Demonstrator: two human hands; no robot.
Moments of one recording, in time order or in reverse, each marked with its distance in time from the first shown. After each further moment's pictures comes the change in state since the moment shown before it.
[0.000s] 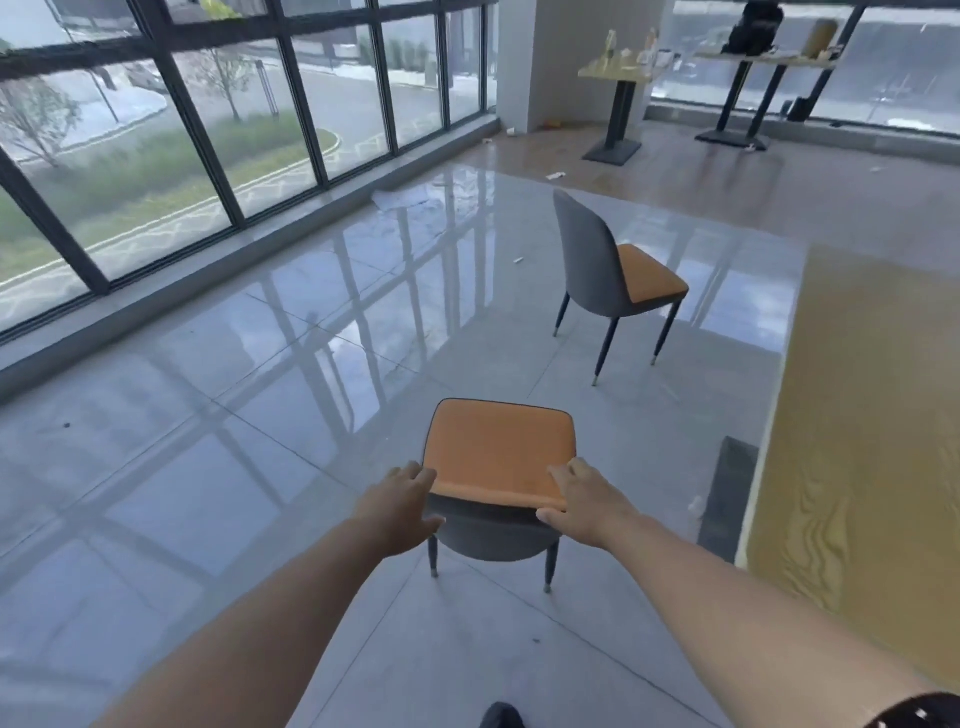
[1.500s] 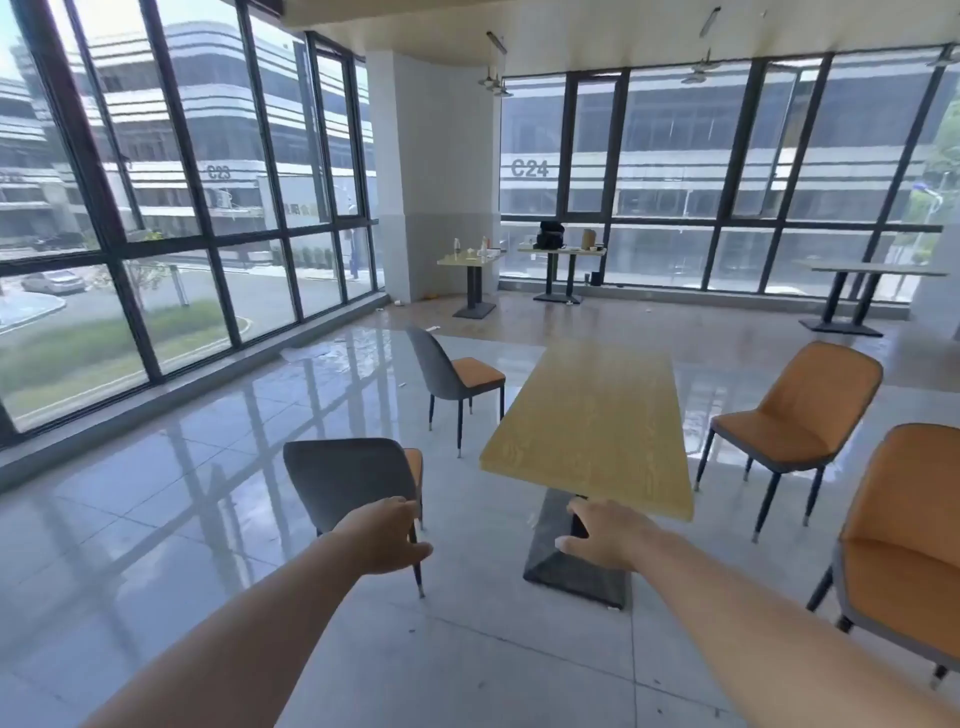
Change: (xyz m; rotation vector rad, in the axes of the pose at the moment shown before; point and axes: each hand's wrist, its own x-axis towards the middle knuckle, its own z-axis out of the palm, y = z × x) left_hand -0.515 0.372 0.062 0.118 0.181 0.259; right_hand -0.719 0.153 0.049 -0.060 0.224 0.173
